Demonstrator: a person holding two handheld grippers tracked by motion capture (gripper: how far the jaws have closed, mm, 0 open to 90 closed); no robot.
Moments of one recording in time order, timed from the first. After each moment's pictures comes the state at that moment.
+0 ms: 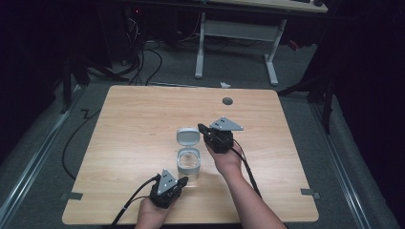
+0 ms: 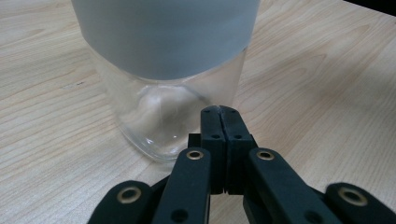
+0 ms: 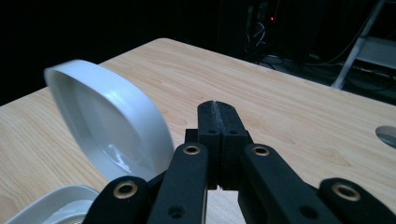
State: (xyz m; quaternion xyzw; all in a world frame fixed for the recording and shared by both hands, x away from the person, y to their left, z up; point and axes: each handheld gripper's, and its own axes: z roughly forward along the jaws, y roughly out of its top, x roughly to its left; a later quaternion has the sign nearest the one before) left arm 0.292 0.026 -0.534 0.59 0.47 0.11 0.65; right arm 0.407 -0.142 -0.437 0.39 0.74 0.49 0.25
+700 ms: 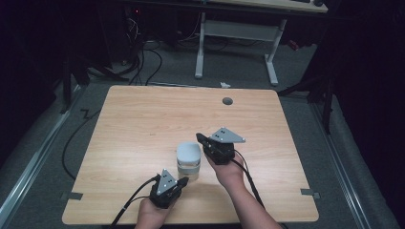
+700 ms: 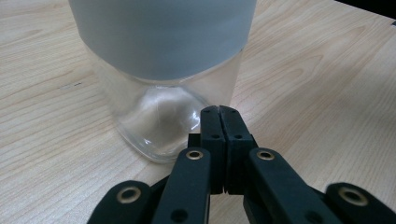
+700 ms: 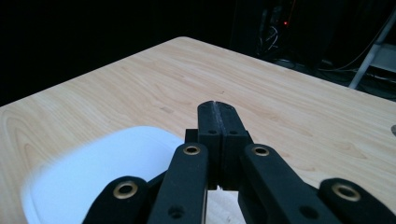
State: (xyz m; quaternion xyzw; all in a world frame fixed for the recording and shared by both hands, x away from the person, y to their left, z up) left arm 0.292 0.026 -0.533 0.58 0.47 0.10 0.65; right arm 0.370 -0.141 -0.437 0.37 0.75 0.50 0.24
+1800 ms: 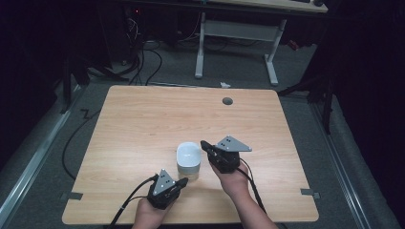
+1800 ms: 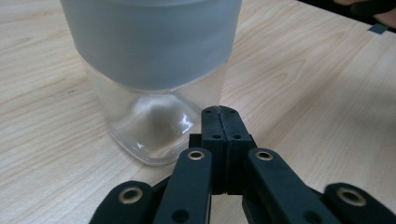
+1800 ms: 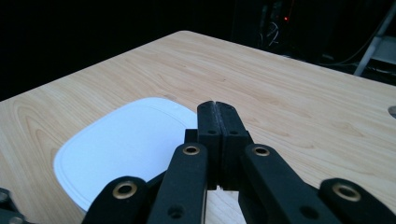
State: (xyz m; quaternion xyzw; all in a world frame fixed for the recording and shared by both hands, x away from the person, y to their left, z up) left arm 0.286 0.037 -0.520 0.59 0.46 0.08 0.66; right arm 0.352 -0.156 -0.447 0.38 0.74 0.50 0.24
